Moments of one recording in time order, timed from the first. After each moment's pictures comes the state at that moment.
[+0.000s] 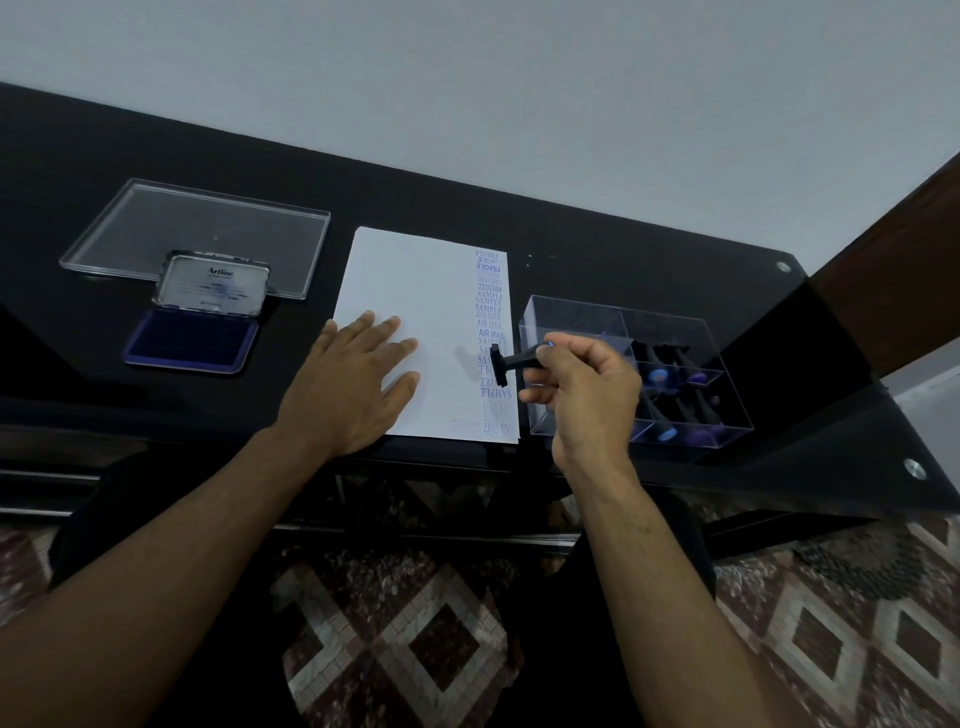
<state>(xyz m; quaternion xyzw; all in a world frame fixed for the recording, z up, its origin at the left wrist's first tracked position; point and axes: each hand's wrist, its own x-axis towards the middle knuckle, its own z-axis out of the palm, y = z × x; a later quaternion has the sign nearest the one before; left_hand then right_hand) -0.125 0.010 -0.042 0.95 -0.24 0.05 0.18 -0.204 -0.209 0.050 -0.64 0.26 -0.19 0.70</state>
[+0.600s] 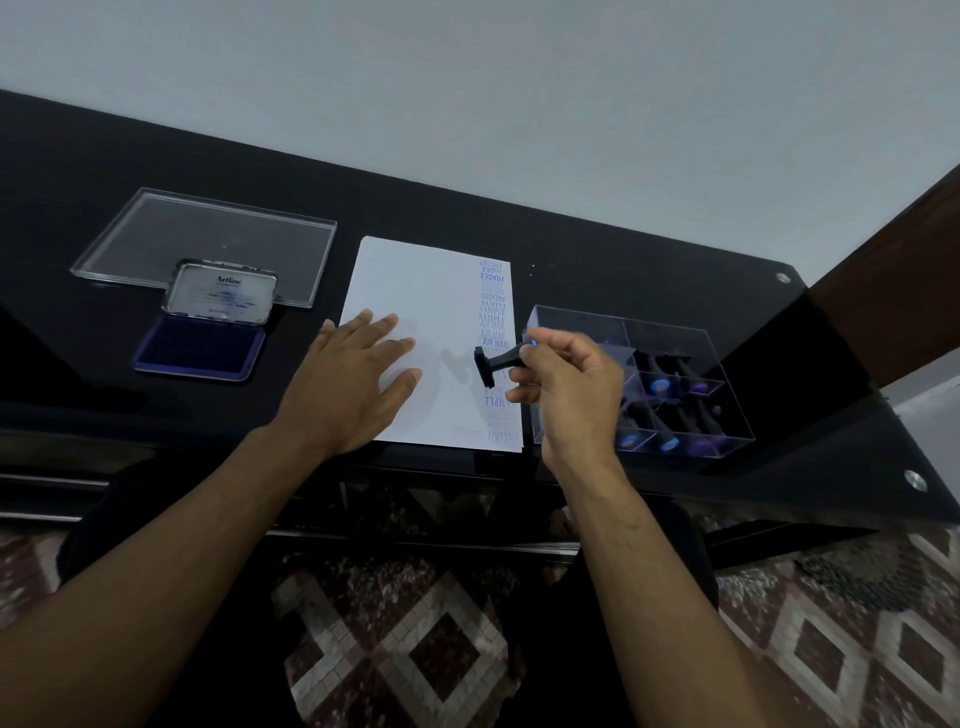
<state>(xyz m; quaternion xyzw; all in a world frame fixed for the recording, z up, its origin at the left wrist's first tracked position) -0.123 0.016 -0.028 0.95 -0.23 0.07 0.21 -0.194 -0.196 0.053 -0.67 0.22 -0.18 0.69</state>
